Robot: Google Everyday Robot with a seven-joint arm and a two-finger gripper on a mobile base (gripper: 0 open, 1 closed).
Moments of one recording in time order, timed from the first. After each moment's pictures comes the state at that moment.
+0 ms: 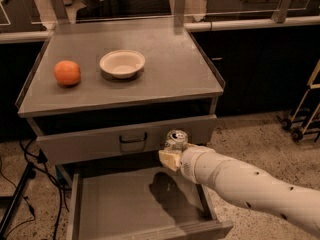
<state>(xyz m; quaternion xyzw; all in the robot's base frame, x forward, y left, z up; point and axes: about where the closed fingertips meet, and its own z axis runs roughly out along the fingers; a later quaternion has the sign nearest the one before) 0.521 -0.057 0.693 -0.17 0.86 0.18 0.45</state>
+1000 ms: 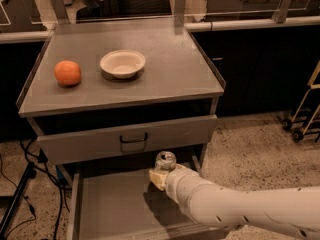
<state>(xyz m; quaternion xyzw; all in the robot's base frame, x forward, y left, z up) 0.505 -0.026 0.609 -0.15 0.88 0.17 0.43</state>
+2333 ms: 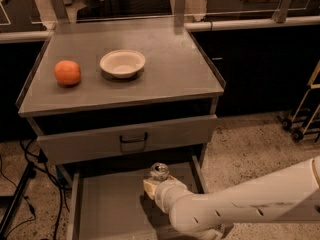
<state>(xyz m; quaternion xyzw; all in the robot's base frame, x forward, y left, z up) 0.502 -0.002 0.544 -0.10 0.89 0.15 0.41</state>
